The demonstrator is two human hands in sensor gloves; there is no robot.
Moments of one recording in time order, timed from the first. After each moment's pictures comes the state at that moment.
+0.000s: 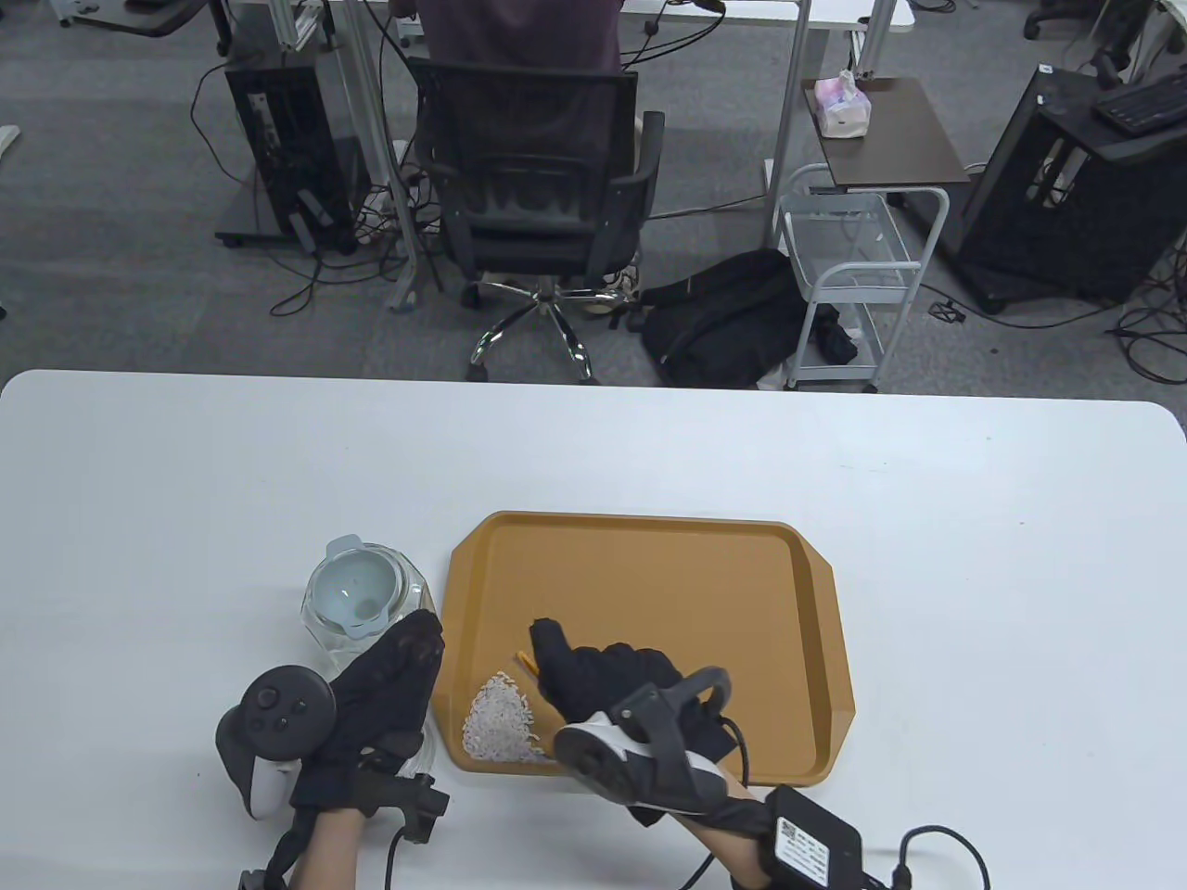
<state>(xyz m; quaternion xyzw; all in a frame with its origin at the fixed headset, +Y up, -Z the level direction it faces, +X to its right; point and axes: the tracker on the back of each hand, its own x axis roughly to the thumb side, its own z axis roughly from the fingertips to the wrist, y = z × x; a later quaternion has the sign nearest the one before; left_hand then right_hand) -0.256 -0.696 -0.274 0.08 -0.07 0.45 0.89 0.028 -0.630 -0.248 0.24 -0.26 0.93 0.11</state>
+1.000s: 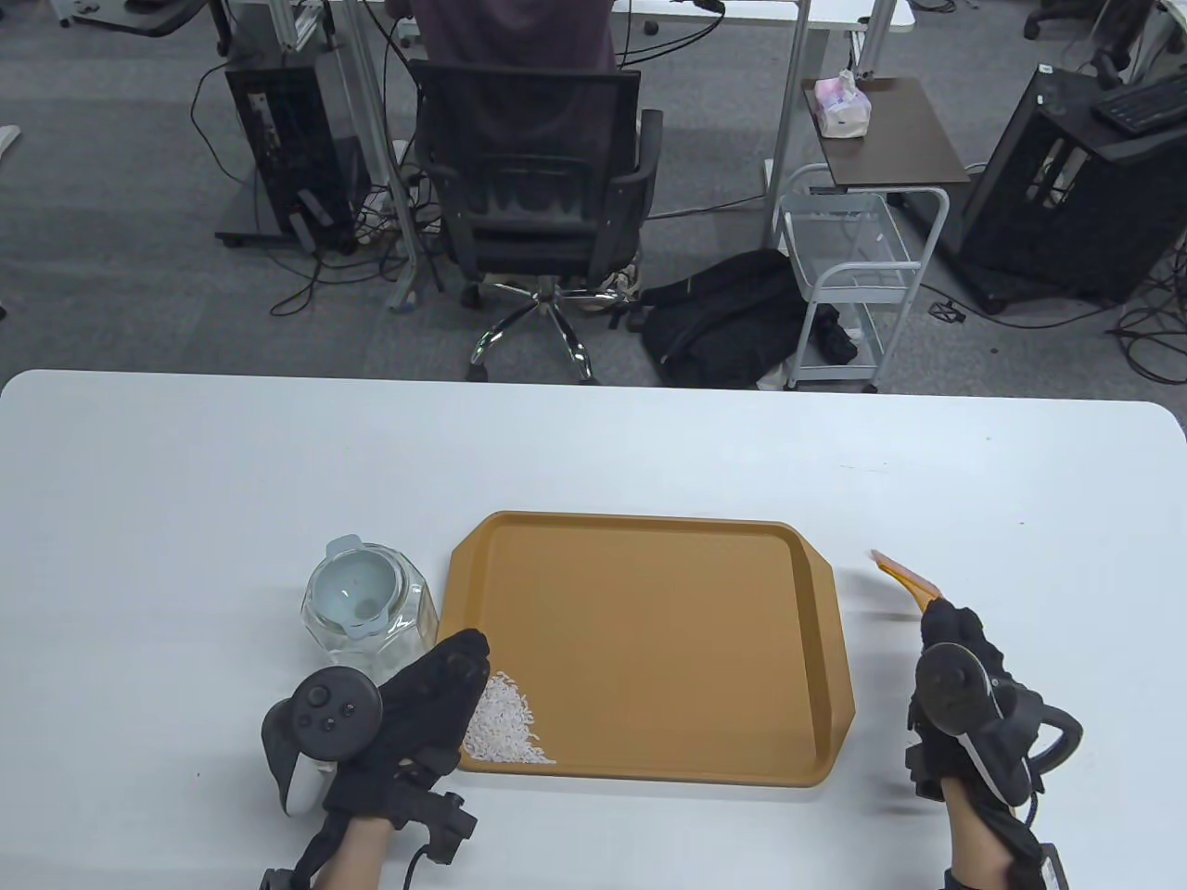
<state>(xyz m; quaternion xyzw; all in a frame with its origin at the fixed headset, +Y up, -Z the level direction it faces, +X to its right) -0.226 -0.704 -0.272 0.03 -0.11 0.43 0.89 0.289 -0.701 -0.278 -0.17 -0.21 0.96 0.04</state>
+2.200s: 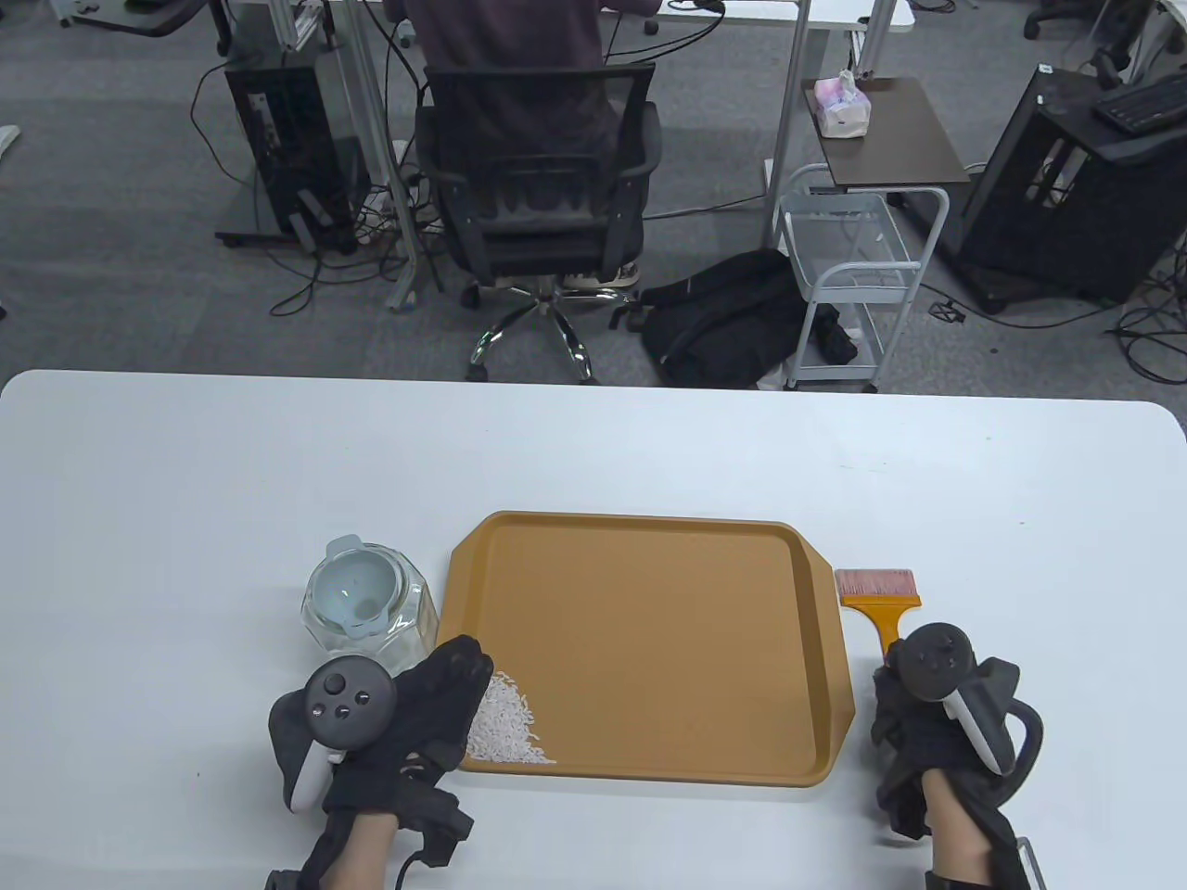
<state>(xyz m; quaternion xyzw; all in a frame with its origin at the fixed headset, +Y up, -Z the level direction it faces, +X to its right) -0.221 -0.699 -0.275 -0.02 -0.02 0.34 0.94 0.285 -0.746 -0.298 -0.19 0.02 0.97 0.16</state>
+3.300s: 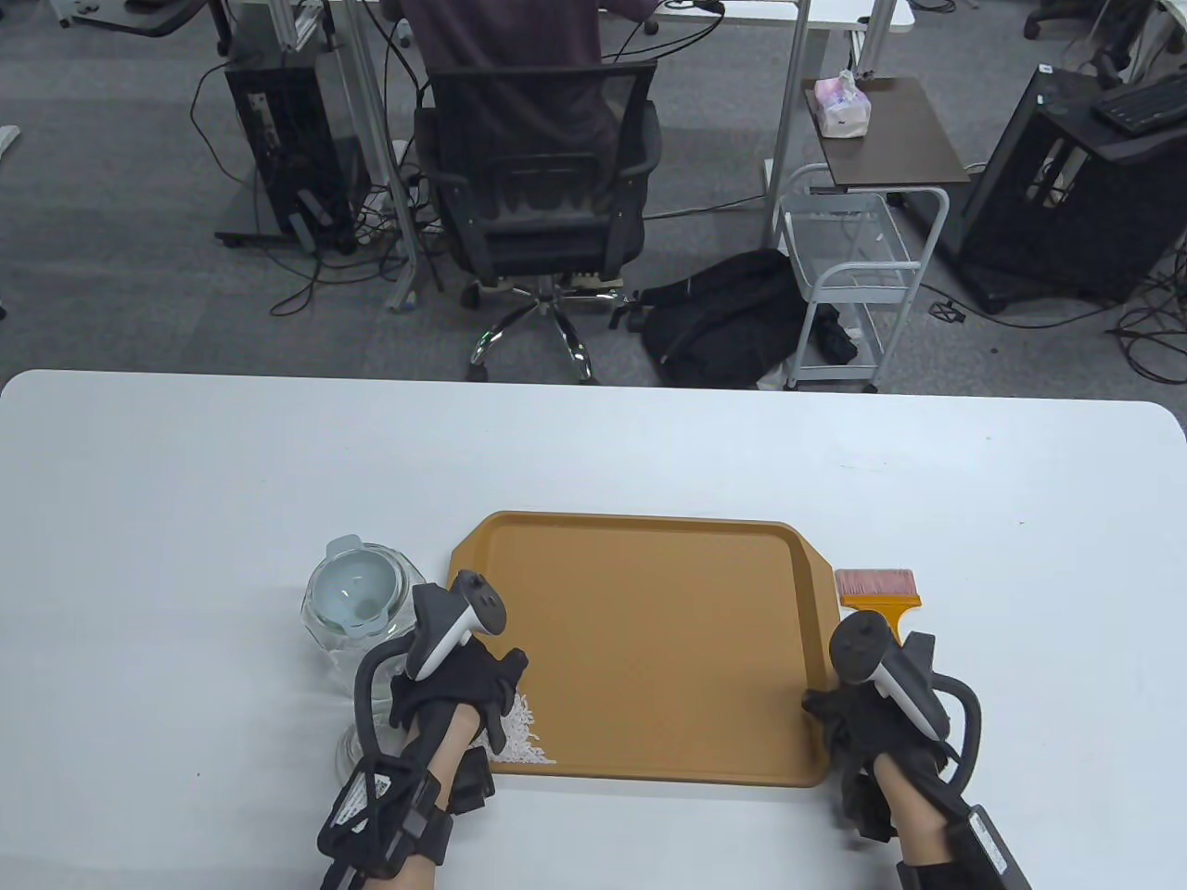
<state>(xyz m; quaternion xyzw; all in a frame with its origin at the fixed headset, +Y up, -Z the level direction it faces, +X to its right) -0.172 -0.732 -0.348 -0.31 0.15 0.05 0.94 0.243 -0.766 -0.320 -0.14 0.14 0.98 0.08</state>
